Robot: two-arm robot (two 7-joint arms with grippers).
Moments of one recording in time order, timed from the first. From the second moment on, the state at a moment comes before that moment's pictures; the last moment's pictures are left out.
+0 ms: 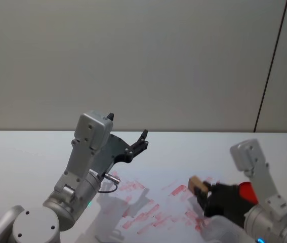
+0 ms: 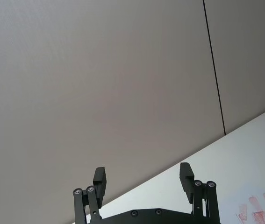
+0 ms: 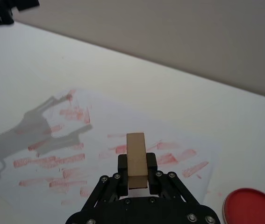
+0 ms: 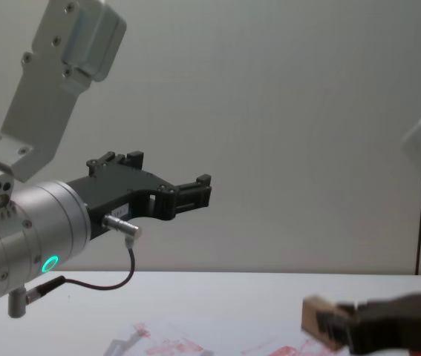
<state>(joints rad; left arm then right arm) -0.24 0.38 0.45 -1.63 -0.20 0.01 -0.01 0.06 0.23 -0.28 -1.70 0.13 0.46 0.28</state>
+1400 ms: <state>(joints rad) -0.24 0.38 0.45 -1.63 -0.20 0.01 -0.01 0.10 0.21 -0.29 -1.70 0.13 0.42 0.31</state>
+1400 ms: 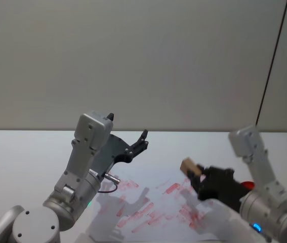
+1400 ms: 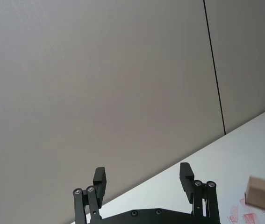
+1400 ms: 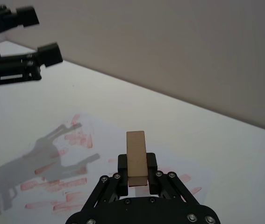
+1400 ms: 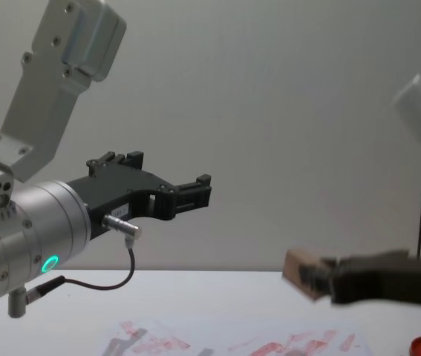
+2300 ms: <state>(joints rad) -0.24 0.38 0.45 -1.63 -0.20 0.01 -0.01 0.01 0.32 -0.18 -1.75 0.19 0.47 0.09</state>
